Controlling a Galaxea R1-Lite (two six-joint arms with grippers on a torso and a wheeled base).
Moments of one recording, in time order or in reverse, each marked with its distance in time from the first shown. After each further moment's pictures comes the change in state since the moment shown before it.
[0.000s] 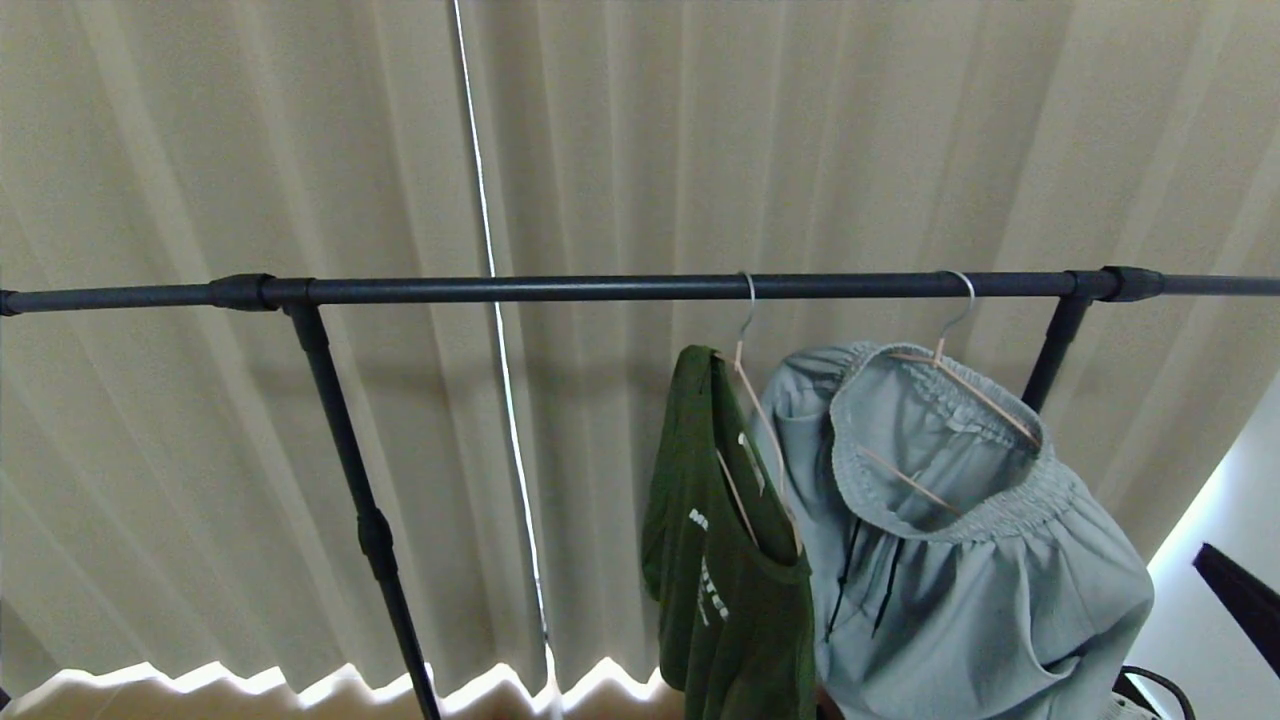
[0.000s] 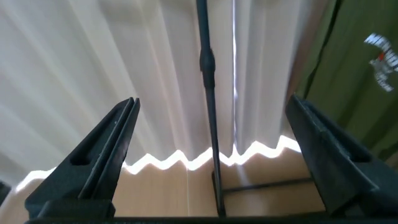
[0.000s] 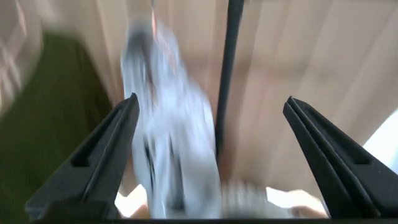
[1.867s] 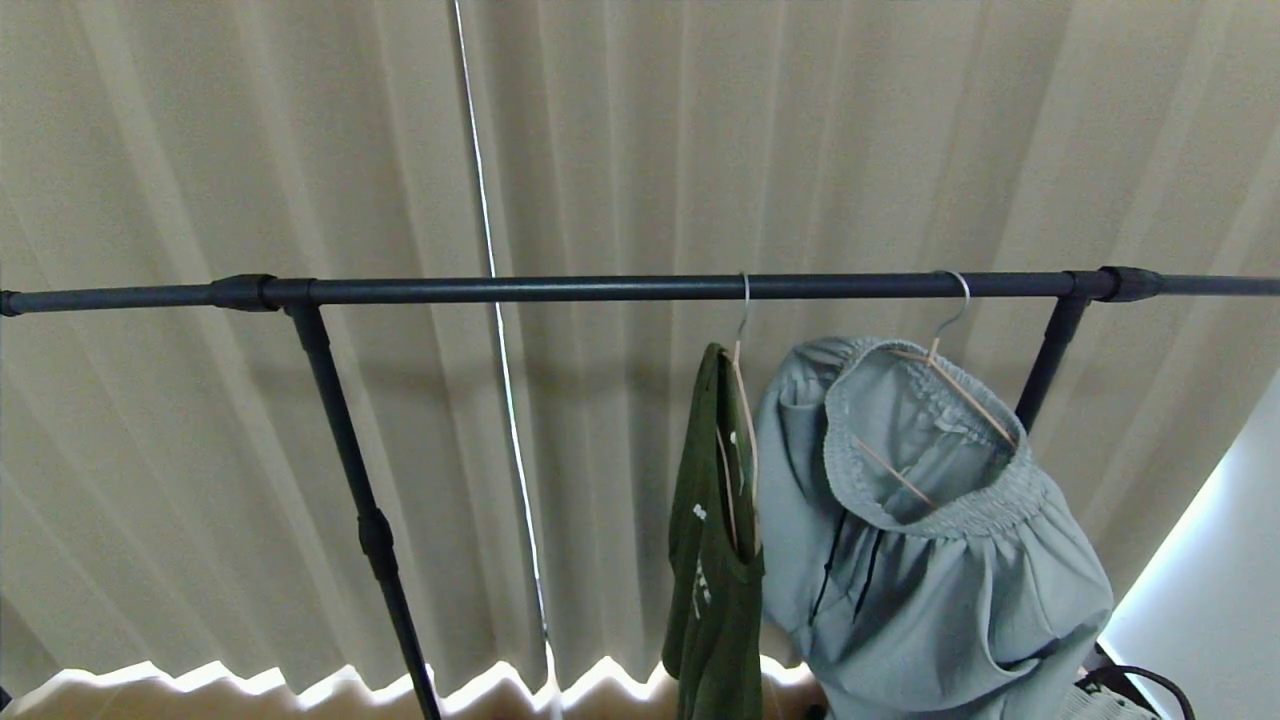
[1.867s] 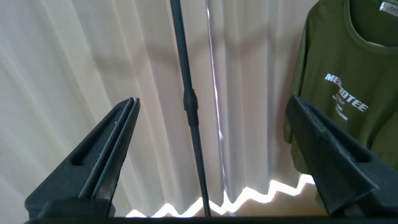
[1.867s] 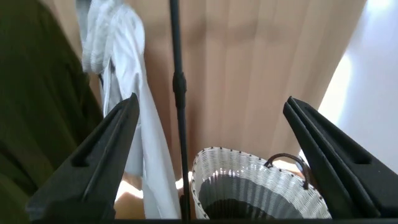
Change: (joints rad) left arm -0.035 -0.304 0.068 0.001 -0.044 -0.025; right arm -0.236 -0.701 0.174 0.401 0.091 0.035
